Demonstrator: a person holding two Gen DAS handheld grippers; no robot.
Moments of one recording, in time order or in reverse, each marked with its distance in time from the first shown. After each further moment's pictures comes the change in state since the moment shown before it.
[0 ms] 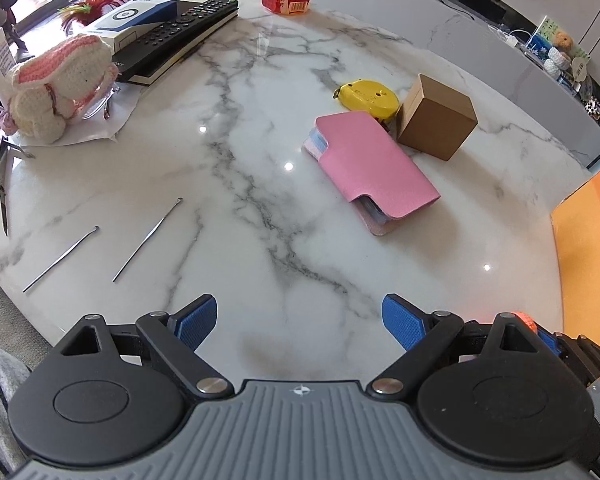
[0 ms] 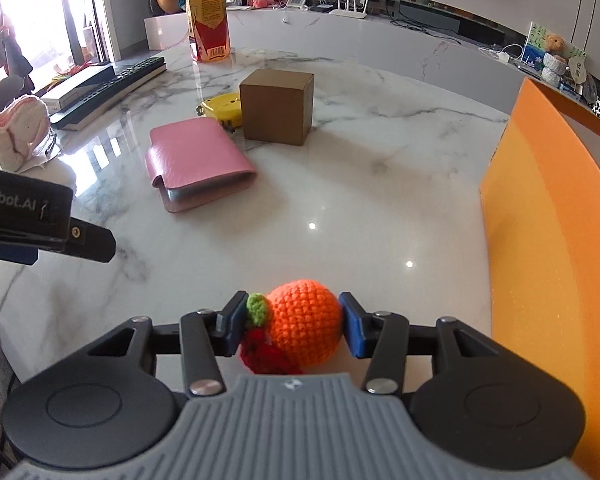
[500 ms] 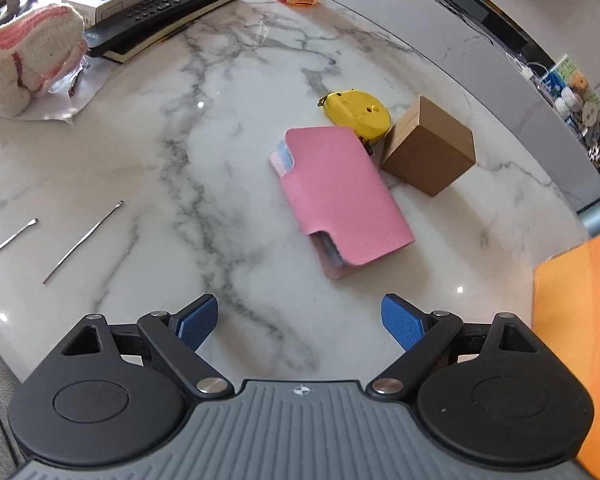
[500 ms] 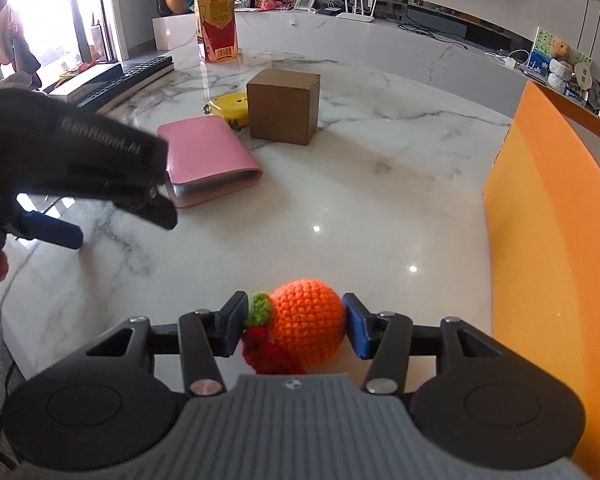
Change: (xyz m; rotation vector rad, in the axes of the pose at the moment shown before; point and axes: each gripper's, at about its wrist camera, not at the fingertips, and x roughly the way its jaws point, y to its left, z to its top) left arm 0.029 -0.020 0.033 -0.194 0.041 -0.081; right arm -0.001 -0.002 0.001 -0.020 0.008 0.031
